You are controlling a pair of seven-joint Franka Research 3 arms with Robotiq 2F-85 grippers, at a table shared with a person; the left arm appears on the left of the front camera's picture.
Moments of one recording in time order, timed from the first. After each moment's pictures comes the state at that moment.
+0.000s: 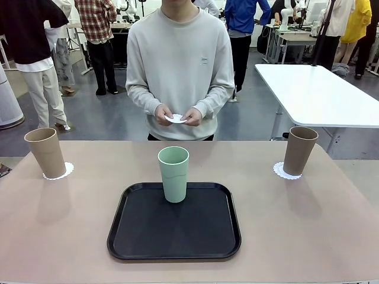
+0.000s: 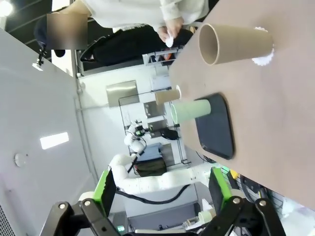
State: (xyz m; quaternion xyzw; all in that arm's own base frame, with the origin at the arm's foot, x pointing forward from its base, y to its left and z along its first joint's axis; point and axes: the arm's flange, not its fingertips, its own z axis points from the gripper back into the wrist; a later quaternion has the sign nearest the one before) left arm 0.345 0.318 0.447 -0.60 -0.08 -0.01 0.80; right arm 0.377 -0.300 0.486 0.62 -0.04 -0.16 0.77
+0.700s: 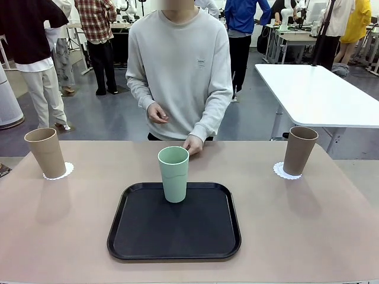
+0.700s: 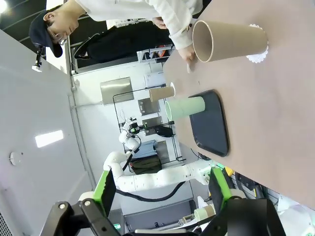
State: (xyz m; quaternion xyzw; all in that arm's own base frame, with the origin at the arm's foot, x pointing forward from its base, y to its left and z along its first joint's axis) left arm 0.345 0.318 0.447 -0.60 -0.08 -0.01 0.80; right arm 0.377 -0.301 0.486 0.61 -0.03 -0.16 0.77
